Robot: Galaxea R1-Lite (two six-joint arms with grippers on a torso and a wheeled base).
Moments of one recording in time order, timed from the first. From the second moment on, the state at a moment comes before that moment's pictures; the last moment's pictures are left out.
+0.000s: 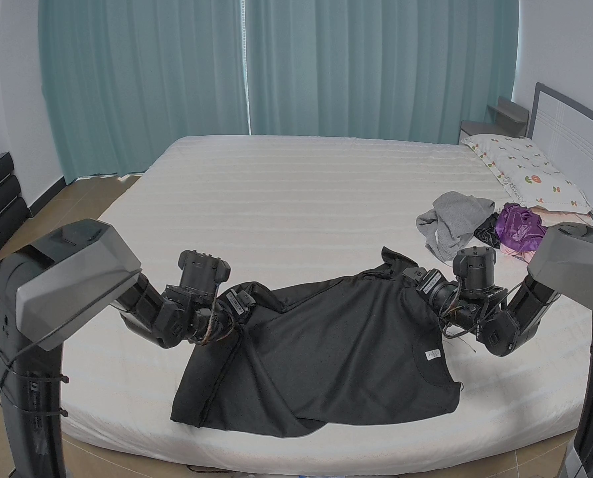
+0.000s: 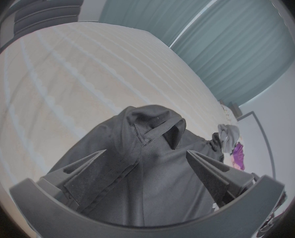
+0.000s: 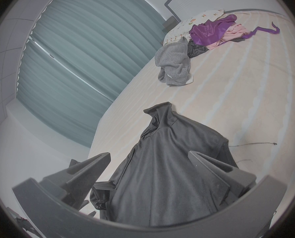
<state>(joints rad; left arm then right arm) -0.36 2.33 -1.11 -0.46 0.09 -0.91 0.30 2.27 -0.84 -0.96 -0.11 0.94</state>
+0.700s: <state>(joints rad) -0.23 2.50 -1.47 -0.41 0.25 -0.84 0.30 2.25 -0.80 -0.99 -0.10 0.95</state>
